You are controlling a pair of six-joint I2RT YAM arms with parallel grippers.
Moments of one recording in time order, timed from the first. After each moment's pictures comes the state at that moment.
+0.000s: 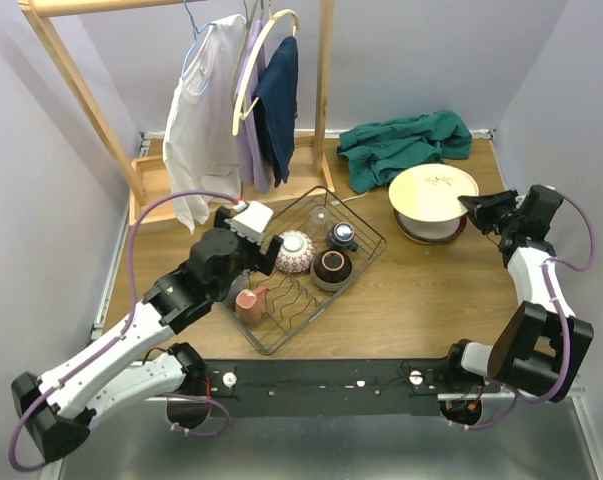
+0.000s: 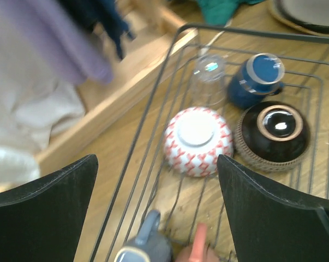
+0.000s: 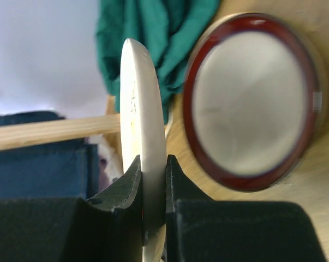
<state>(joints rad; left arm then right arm) -0.85 0.84 0.79 -0.26 -0.35 0.08 -0.39 1.25 0.81 -0.03 -0.49 0.97</state>
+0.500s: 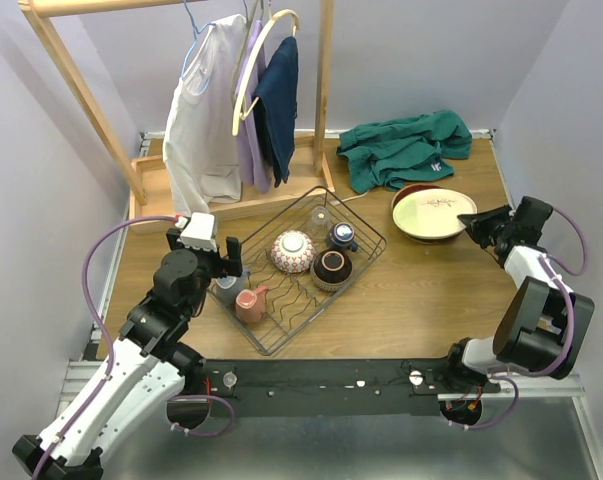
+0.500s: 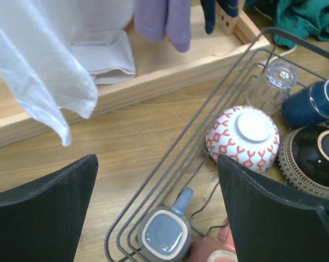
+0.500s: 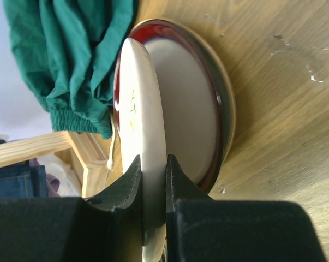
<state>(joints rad) -0.56 0.52 0.58 -0.30 -0.34 -0.12 -0.43 1.37 0.72 0.02 -0.40 0.88</state>
